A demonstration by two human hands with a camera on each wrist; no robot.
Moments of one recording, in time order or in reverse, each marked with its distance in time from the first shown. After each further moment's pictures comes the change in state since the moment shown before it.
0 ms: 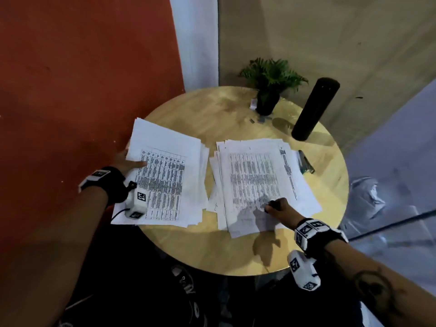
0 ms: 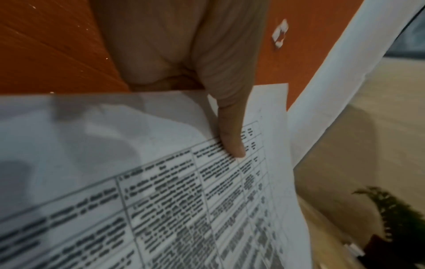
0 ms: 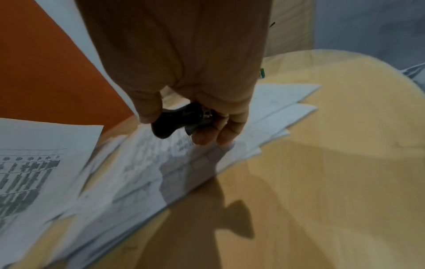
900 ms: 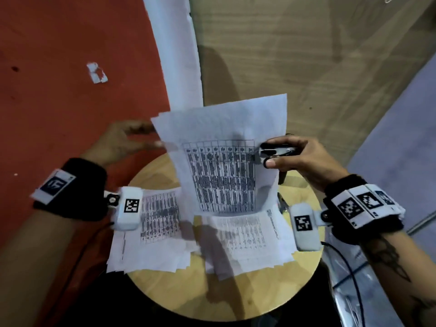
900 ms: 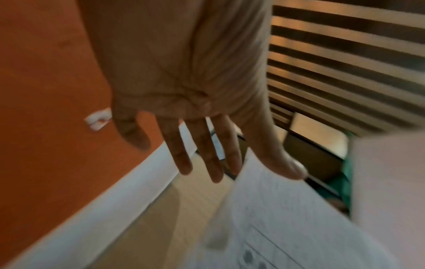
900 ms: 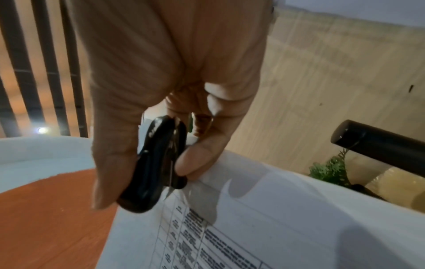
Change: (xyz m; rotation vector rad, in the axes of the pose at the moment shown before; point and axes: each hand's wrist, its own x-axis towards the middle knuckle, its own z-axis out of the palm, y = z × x) left_hand -0.180 0.238 -0.017 -0.036 -0.185 0.795; right_hand -0.147 -0.235 -0.131 0.362 0.129 -0.541
